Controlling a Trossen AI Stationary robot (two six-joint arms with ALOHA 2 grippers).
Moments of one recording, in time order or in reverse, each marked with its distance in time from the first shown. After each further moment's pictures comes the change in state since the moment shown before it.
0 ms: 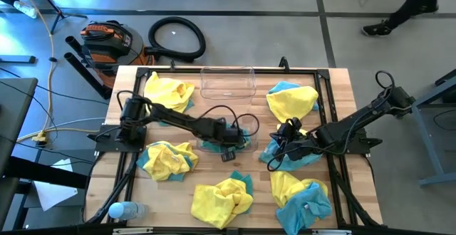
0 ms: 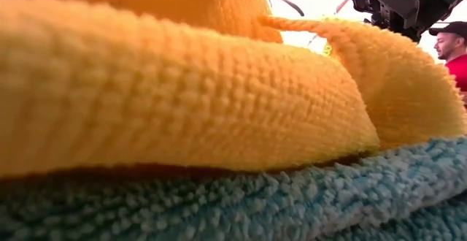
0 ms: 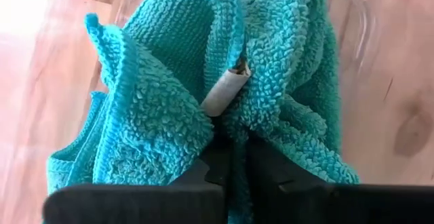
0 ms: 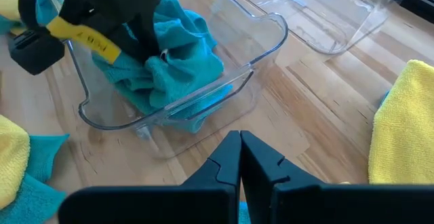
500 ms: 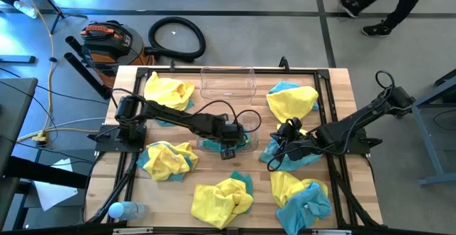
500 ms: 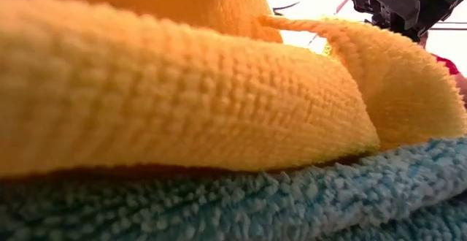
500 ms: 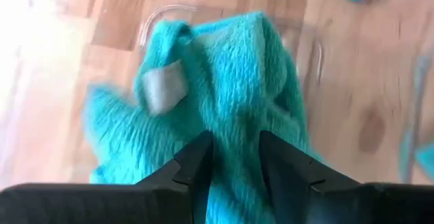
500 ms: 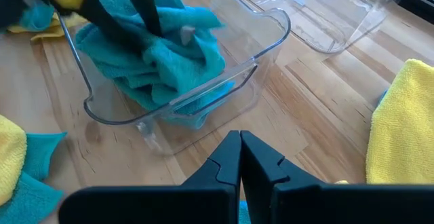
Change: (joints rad) left arm 0.000 -0.064 0.063 -0.076 0.000 0.101; right arm 0.000 0.000 0.000 -0.007 0.000 0.000
